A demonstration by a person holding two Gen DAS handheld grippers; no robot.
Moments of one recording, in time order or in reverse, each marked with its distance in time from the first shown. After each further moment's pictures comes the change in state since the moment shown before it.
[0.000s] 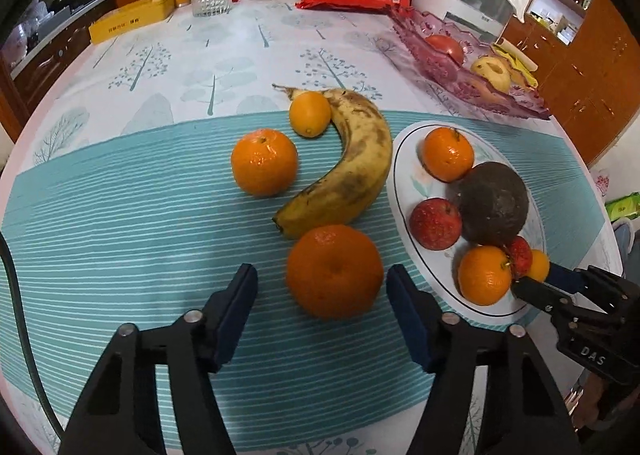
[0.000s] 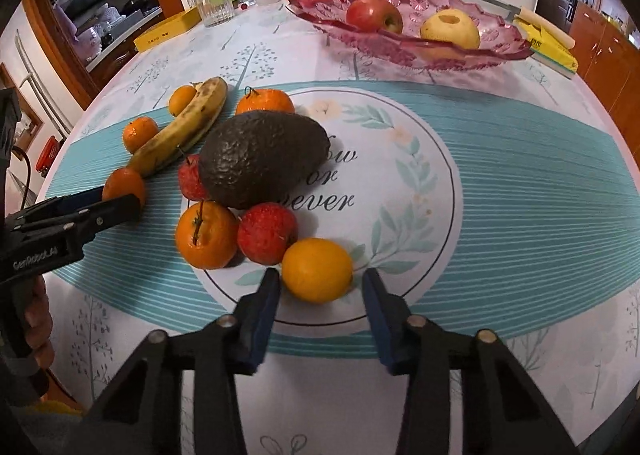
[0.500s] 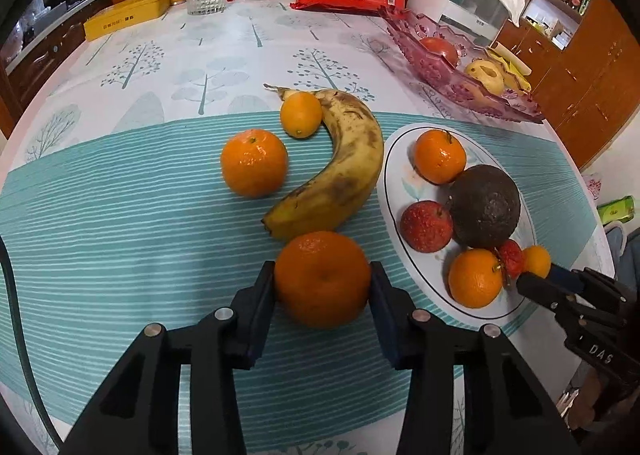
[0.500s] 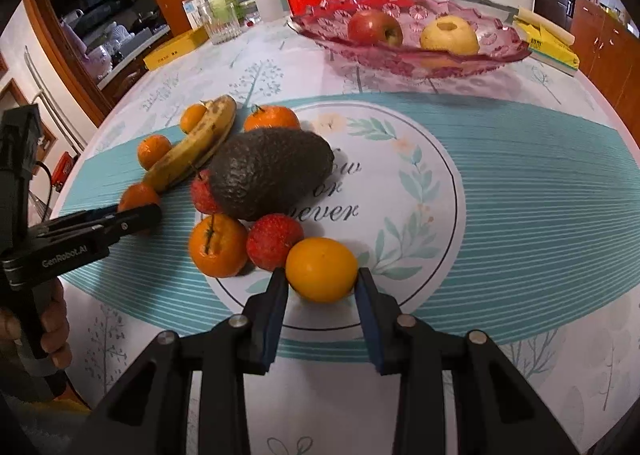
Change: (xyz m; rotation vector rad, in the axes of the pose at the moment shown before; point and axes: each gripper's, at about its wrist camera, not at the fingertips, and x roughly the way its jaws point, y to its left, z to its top) left arm -0.001 0.000 0.000 -0.007 -0.009 -0.041; right arm -0.013 -0.005 -0.001 0.023 -0.064 0.063
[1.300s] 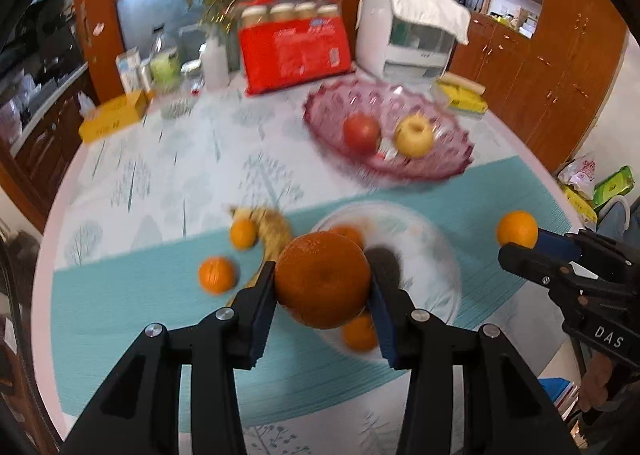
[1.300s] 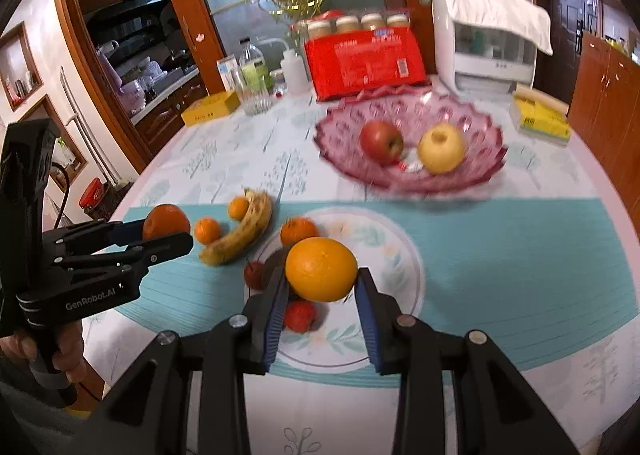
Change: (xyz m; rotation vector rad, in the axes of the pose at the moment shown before) left arm -0.105 -0.100 0.063 0.171 -0.130 0.050; right arm -0.110 -0.013 0.063 -0.065 -0.172 0.064
